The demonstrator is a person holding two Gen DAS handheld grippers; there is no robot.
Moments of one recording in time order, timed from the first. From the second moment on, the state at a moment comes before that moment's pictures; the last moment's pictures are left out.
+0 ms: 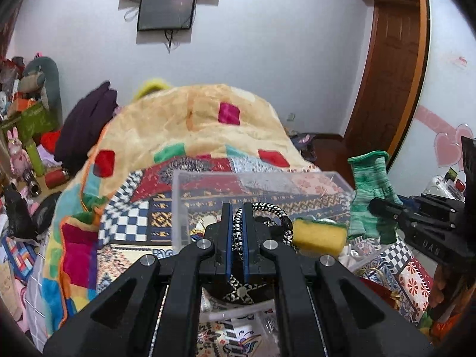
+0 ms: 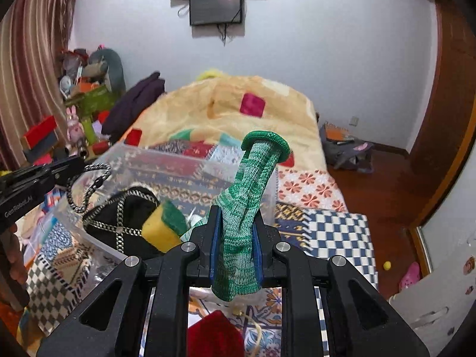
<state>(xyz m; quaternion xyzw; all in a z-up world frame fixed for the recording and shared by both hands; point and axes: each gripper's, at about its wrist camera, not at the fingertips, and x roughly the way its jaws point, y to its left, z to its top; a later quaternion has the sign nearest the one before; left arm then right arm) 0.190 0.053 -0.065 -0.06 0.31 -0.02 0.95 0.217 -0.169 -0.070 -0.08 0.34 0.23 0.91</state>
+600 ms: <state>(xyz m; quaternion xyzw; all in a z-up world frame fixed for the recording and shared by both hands) 0.204 0.039 -0.091 -0.03 0.35 -0.03 0.94 0.224 -0.146 -0.092 -0.12 0.40 0.25 0.88</state>
